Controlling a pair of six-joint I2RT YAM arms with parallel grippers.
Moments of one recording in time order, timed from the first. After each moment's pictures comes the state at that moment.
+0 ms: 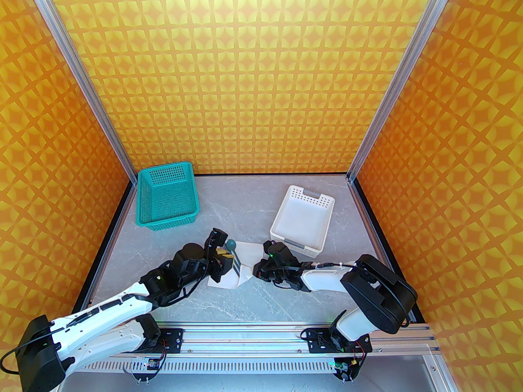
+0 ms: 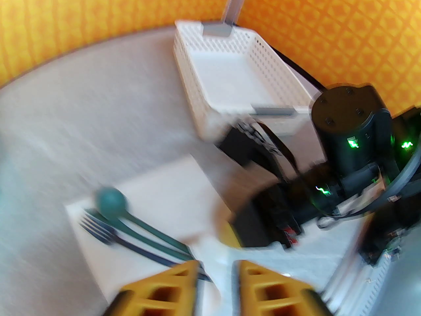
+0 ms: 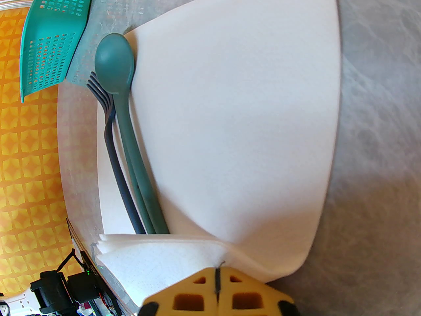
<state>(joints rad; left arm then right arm) -0.86 0.99 0.59 -0.11 0.11 -0.43 0.69 1.56 0.49 0.24 -0.31 0.94</state>
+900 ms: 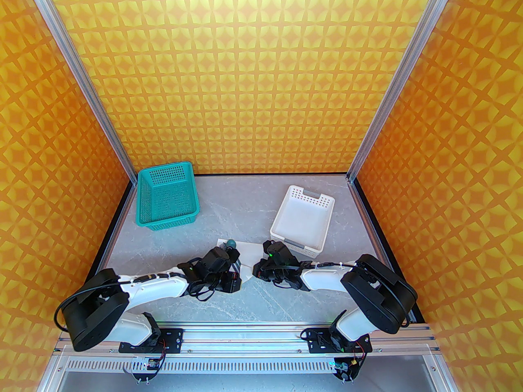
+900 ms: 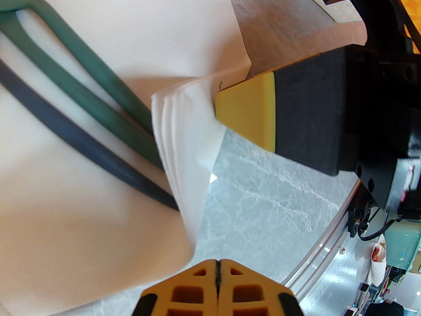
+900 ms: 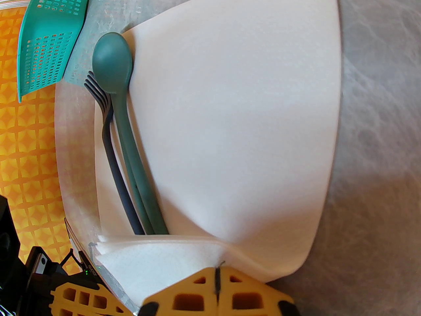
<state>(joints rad) -0.86 1.46 0.61 -0.08 0.34 -0.67 0.70 1.56 0.51 0.20 -0.31 0.93</state>
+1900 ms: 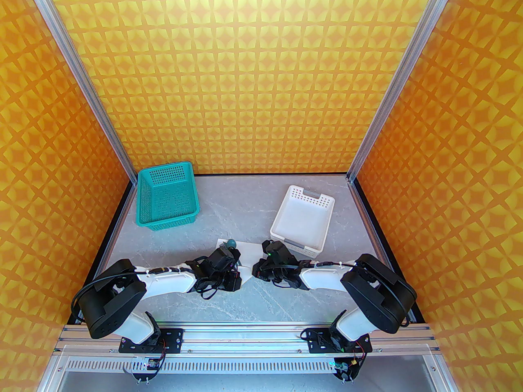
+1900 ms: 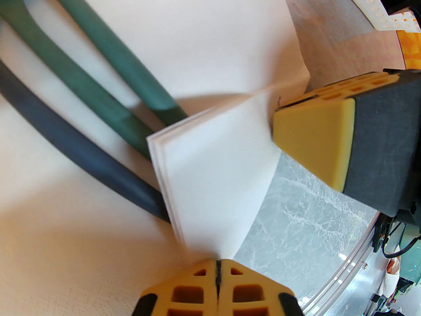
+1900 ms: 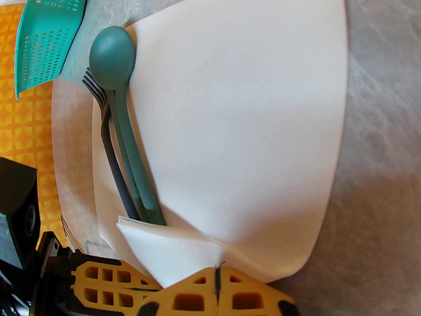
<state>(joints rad) -0.86 1.55 0.63 -0.08 0.28 -0.66 0.71 1.55 0.53 0.15 -0.31 0.91</state>
